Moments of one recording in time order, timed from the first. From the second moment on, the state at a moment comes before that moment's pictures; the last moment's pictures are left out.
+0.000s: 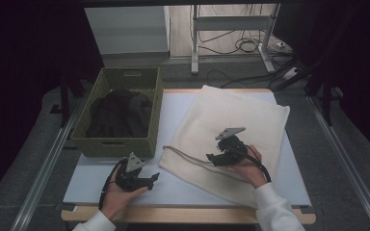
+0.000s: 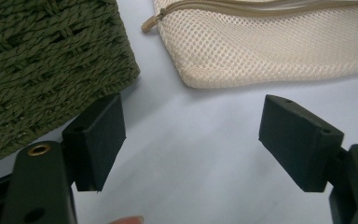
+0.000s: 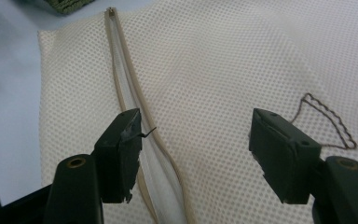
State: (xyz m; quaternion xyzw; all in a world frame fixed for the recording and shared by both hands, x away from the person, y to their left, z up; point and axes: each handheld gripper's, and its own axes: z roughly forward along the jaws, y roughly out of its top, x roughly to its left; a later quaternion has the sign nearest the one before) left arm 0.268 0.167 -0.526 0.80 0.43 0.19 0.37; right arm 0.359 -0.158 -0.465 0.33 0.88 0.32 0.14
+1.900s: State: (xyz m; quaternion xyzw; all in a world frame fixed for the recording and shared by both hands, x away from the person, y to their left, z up) left arm 0.265 0.167 -0.525 0.80 0.43 0.18 0.38; right arm 0.387 -0.156 -0.488 0.34 0.90 0.24 0.11
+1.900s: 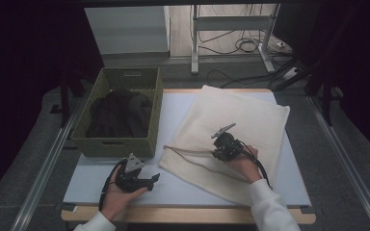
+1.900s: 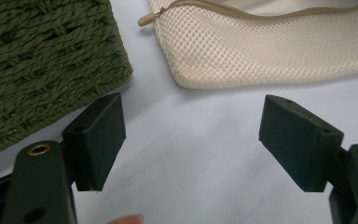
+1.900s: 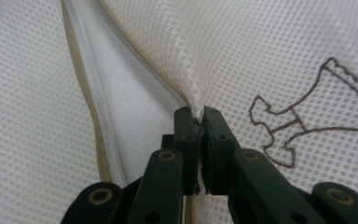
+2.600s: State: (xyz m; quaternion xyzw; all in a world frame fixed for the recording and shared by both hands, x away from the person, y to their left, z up) left arm 0.267 0.168 -0.527 0.79 0.45 0.17 0.38; right arm 0.397 -0.167 -0.444 0.33 0.88 0.31 0.11
